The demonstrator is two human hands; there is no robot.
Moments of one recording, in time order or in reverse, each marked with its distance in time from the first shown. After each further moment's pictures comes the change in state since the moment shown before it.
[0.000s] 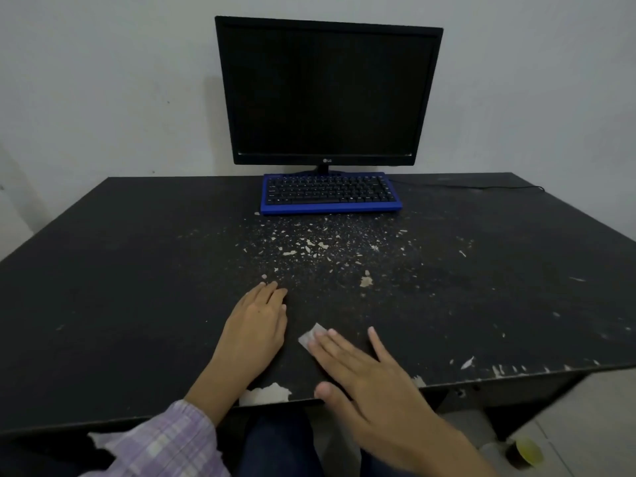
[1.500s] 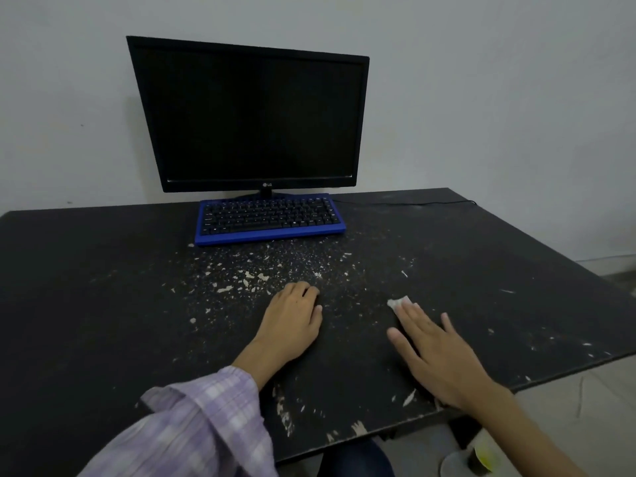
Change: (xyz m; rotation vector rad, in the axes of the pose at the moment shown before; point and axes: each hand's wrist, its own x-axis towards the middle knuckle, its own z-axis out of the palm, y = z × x) left_hand 0.105 0.100 0.047 -0.141 -0.185 0.198; right_hand -0.027 0.158 -0.051 -0.087 0.149 0.510
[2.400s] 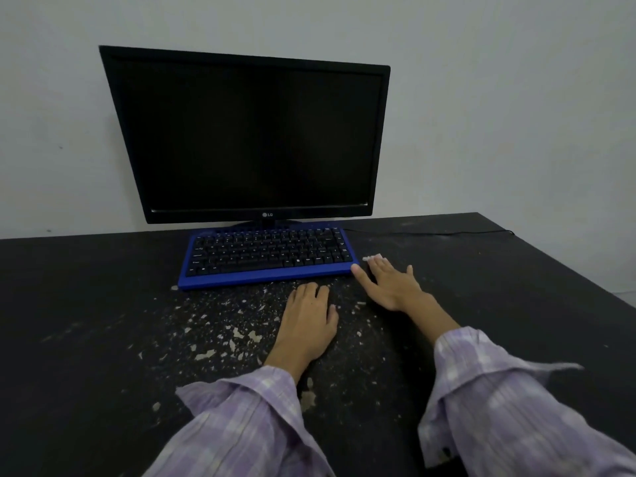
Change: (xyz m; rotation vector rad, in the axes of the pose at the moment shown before) left_hand 0.125 -0.021 0.026 -0.001 0.015 -0.166; right_hand 0.268 0.002 -0.023 -0.035 -0.089 0.066
